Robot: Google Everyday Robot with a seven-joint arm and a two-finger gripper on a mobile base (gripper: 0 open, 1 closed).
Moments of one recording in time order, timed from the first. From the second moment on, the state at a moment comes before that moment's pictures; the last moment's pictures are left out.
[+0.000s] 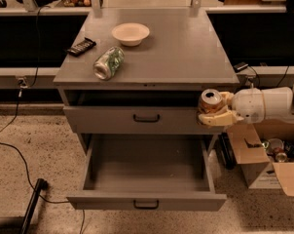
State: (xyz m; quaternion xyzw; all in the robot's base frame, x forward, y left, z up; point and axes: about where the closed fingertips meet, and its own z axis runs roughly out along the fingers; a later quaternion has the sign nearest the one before) arm 0.564 -0.189 0.783 -0.52 0.63 0.34 0.46
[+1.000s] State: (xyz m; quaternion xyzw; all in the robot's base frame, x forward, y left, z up) arm 0.548 -0.215 0.652 -0.44 0.73 0.33 0.41
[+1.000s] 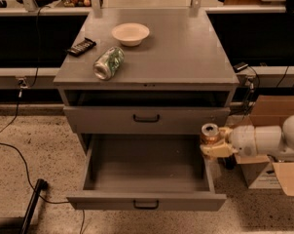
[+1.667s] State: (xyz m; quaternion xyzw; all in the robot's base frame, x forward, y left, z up) arm 0.528 -0.210 0.599 -0.42 0.70 0.34 0.46
